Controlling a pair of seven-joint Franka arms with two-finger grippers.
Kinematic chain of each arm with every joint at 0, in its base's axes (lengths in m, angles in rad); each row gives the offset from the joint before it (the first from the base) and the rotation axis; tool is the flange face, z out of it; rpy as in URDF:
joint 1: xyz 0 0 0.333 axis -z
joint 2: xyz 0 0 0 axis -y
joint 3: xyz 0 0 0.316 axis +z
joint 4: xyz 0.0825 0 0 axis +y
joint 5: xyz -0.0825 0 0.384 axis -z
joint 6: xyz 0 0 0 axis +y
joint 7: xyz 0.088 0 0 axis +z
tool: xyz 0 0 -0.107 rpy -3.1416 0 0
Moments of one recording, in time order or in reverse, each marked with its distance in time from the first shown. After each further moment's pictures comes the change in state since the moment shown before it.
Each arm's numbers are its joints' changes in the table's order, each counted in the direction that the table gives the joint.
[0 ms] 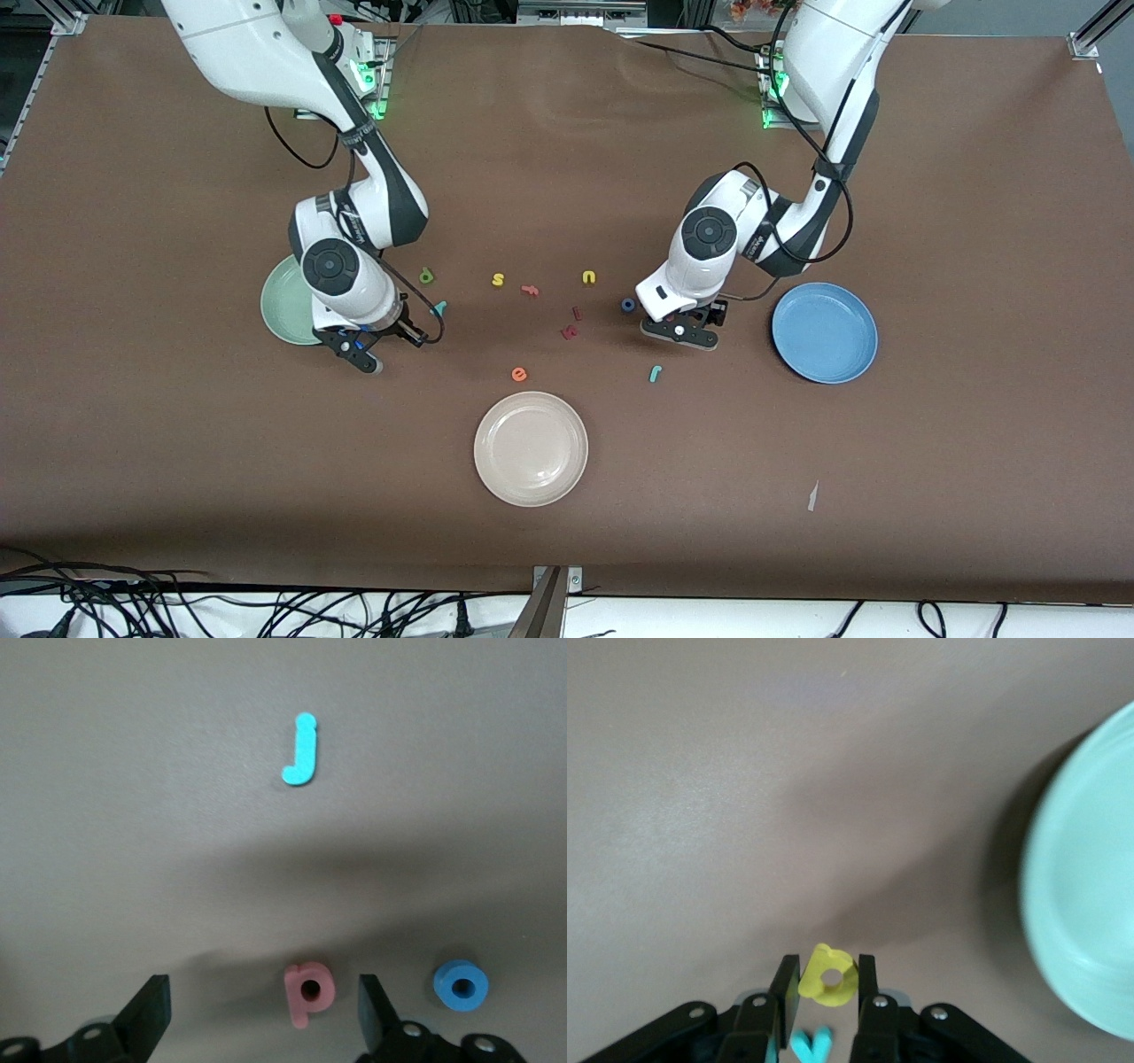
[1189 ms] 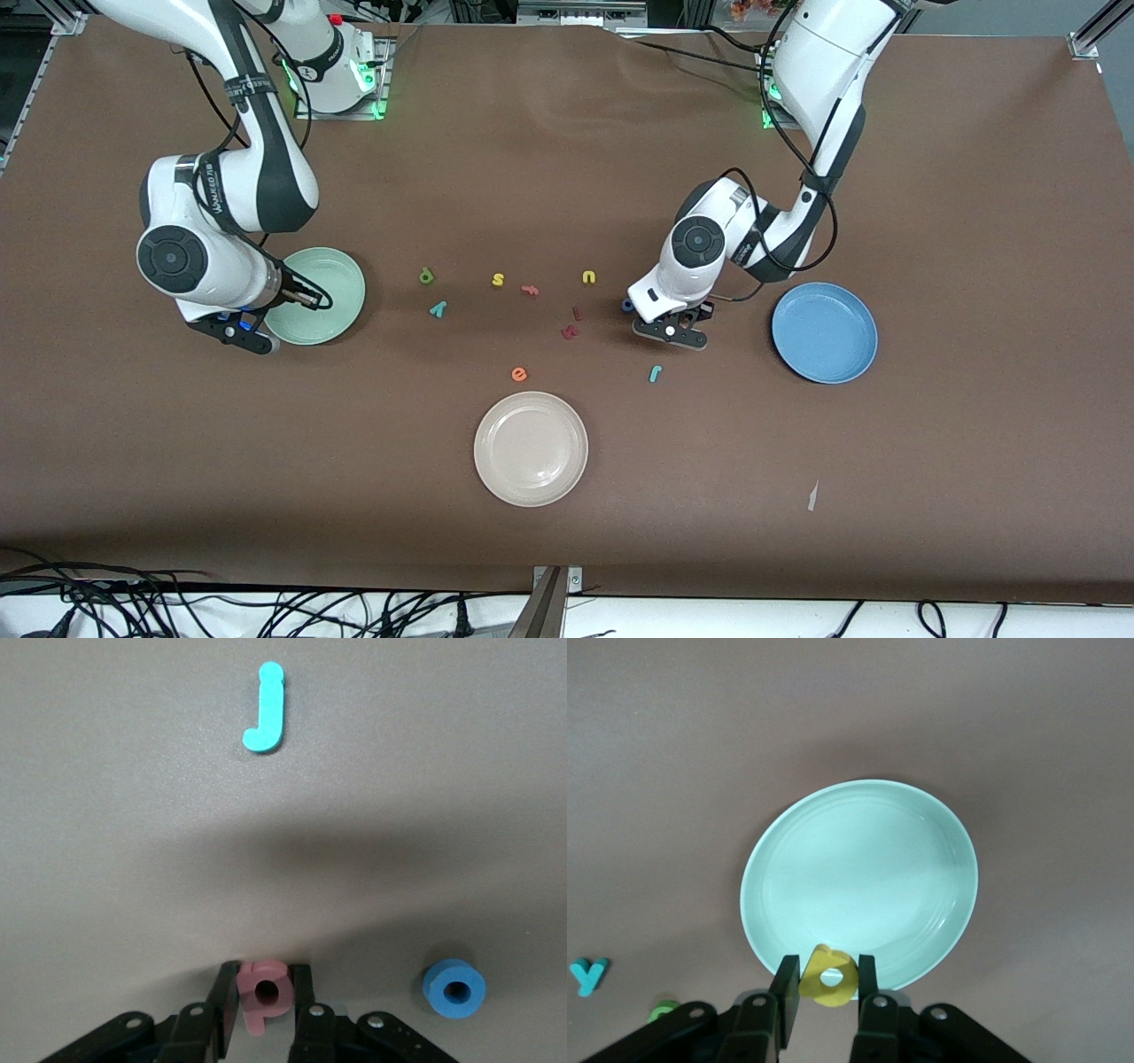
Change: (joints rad) left arm -0.019 -0.047 -0.032 -0.018 0.011 -0.002 0.012; right arm 0.007 0.183 -0.220 0.032 0.000 0.336 0.461
